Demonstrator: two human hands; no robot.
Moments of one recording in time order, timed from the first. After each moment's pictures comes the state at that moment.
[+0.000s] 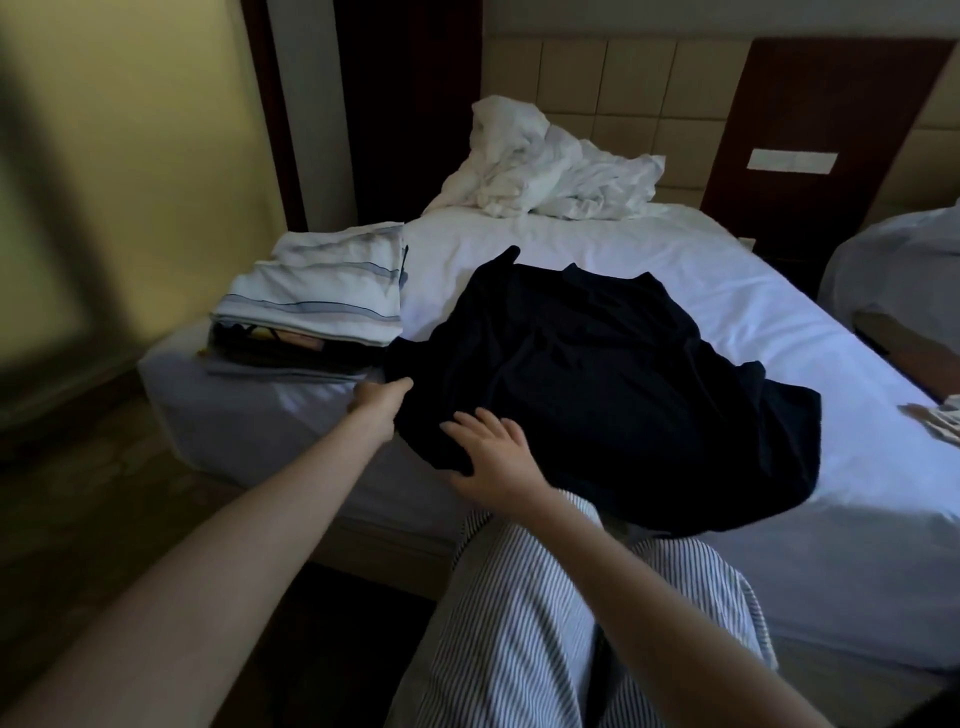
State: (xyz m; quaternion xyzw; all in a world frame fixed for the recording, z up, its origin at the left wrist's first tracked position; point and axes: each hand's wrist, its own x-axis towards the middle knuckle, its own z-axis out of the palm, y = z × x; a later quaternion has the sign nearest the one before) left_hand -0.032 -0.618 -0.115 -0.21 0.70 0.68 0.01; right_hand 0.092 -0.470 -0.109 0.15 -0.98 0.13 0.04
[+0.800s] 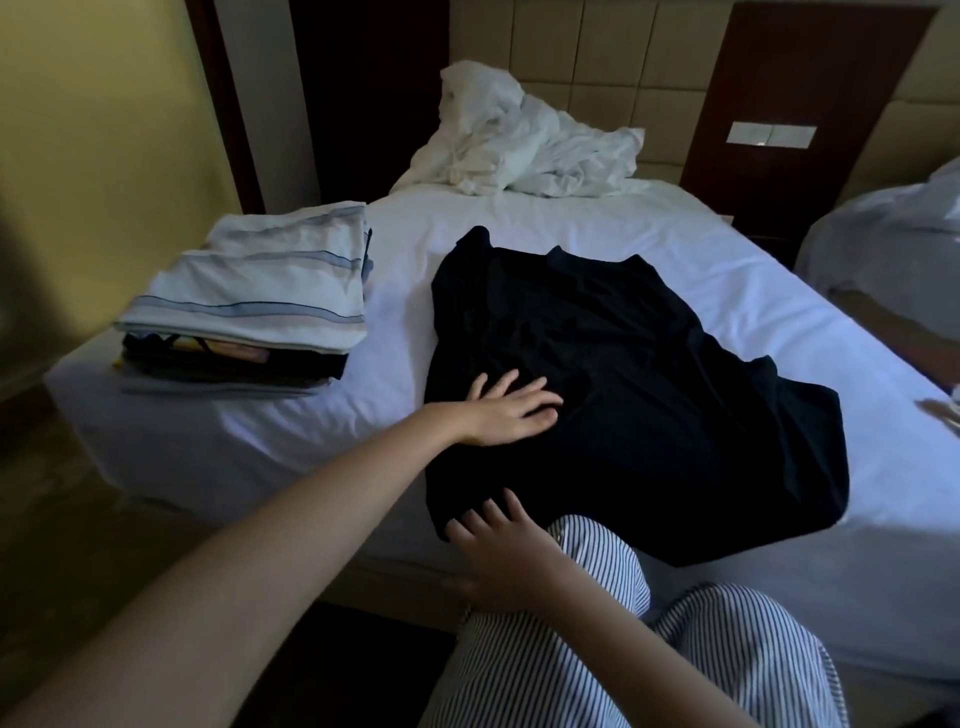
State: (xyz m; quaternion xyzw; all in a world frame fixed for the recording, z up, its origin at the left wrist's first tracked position) left_hand -0.046 -0.501 -0.105 0.39 0.90 0.15 0.13; right_hand 0.090 -0.452 -0.153 0.21 -0.96 -0.07 -0.14
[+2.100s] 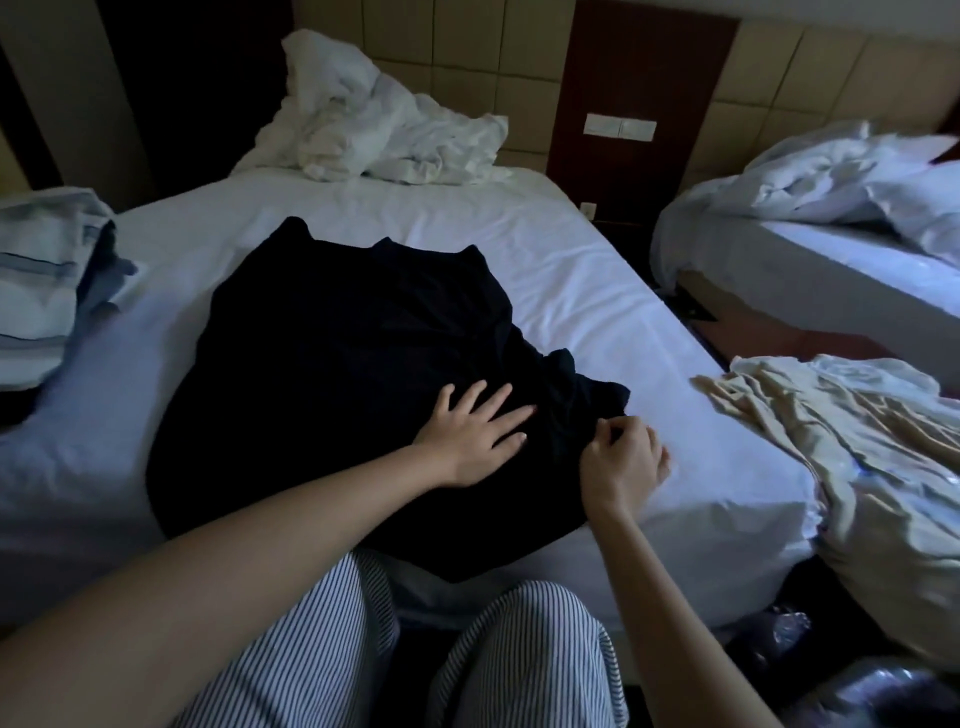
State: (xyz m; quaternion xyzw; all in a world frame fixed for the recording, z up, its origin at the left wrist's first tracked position) left_hand 0.004 -0.299 -0.130 0.44 0.90 0.02 0.02; right_hand 0.105 -0.159 -0.138 -0.42 -0.78 0.30 0.35
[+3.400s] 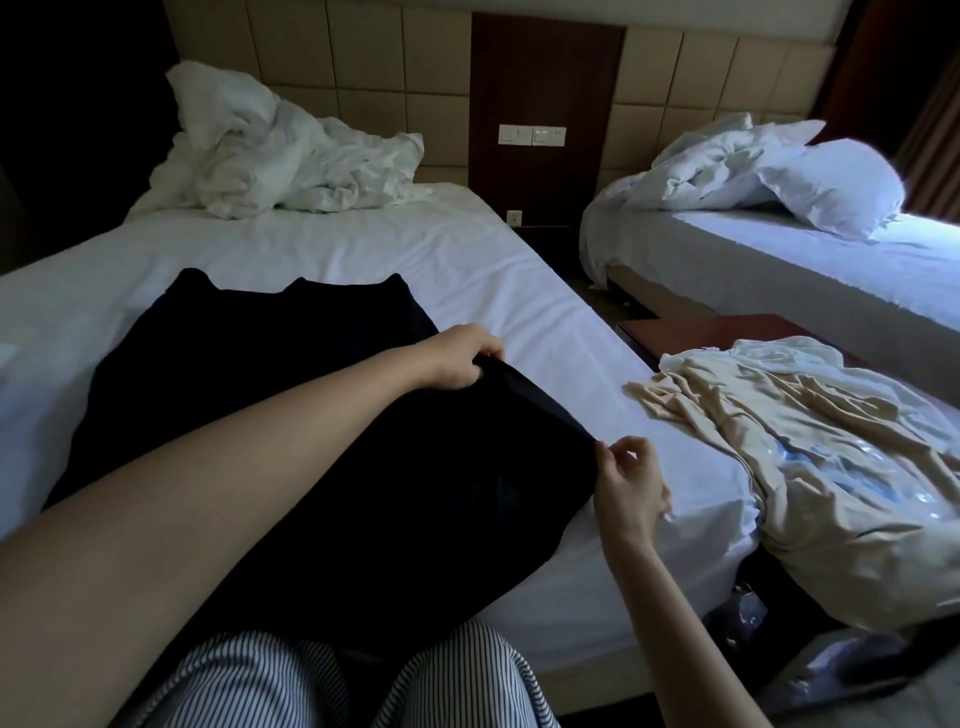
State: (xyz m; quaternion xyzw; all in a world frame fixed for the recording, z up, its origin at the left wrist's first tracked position) left_hand -0.059 -0.205 -0.022 0.54 0.82 0.18 0.08; right_hand 0.136 -0.115 -0.126 -0.42 -0.67 0.46 0.42
